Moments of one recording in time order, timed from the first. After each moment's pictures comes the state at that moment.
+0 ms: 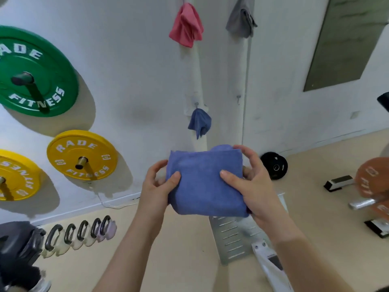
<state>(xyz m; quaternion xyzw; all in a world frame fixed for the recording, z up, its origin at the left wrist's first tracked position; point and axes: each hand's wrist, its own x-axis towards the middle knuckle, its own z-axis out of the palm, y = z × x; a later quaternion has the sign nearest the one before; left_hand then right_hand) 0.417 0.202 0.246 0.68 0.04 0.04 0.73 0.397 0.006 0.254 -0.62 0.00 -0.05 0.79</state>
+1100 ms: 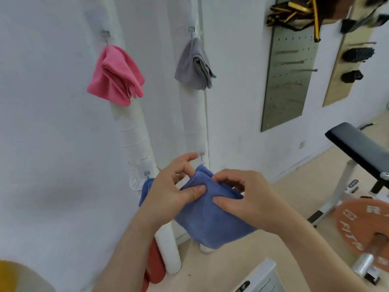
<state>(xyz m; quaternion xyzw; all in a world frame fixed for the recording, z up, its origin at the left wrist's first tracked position) 0.817 0.060 0.325 0.74 -0.33 -0.03 0.58 0.738 -0.114 0.324 -0.88 -0.10 -0.17 0.43</state>
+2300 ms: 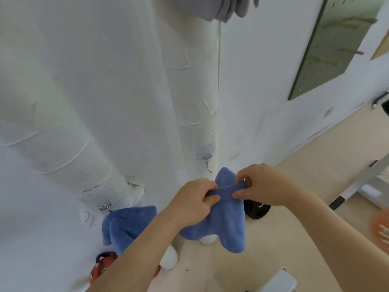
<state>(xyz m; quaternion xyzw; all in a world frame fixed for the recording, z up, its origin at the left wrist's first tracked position) 1.155 -0.081 0.148 0.87 -0.35 -0.16 0.31 1.101 -0.276 0.180 -0.97 0.04 0.10 0.22</state>
